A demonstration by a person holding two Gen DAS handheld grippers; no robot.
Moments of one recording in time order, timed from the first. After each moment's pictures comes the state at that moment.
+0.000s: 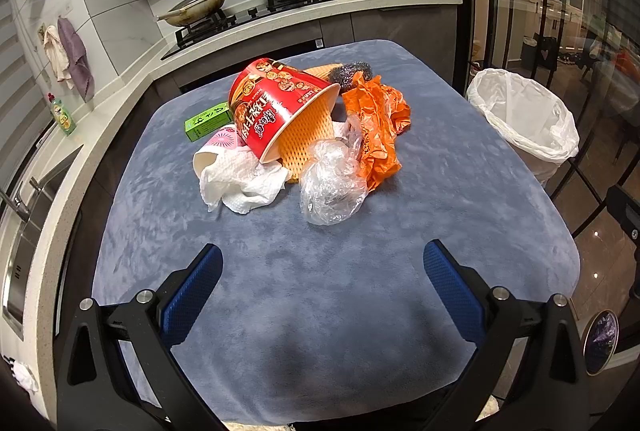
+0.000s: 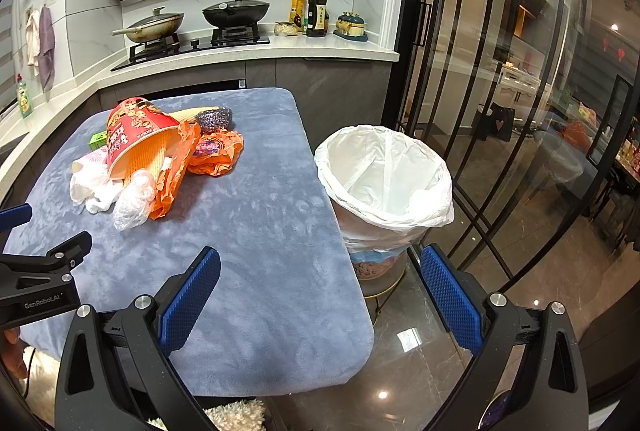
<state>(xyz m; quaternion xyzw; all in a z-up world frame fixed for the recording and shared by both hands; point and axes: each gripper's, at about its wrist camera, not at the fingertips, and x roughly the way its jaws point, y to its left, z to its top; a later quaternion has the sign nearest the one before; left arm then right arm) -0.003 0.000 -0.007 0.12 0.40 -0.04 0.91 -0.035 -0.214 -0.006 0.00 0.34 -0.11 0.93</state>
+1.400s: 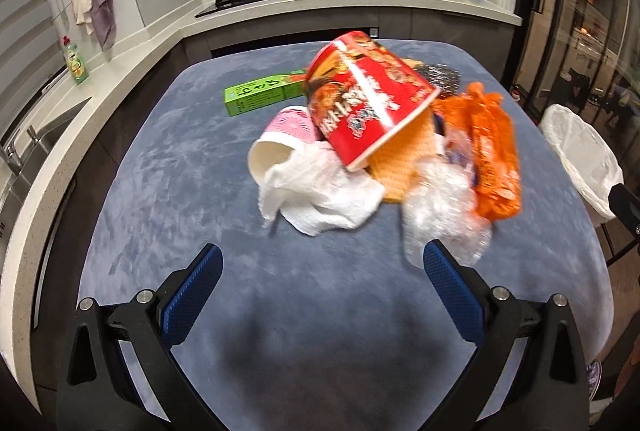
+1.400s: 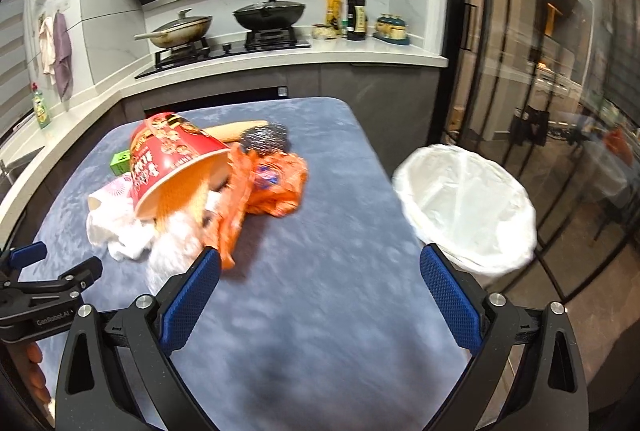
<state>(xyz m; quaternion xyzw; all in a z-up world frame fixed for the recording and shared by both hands) 0.080 0.088 -0.033 0.05 0.42 0.01 0.91 0.064 -0.151 -0.022 0.02 0.34 -0.05 0.94</state>
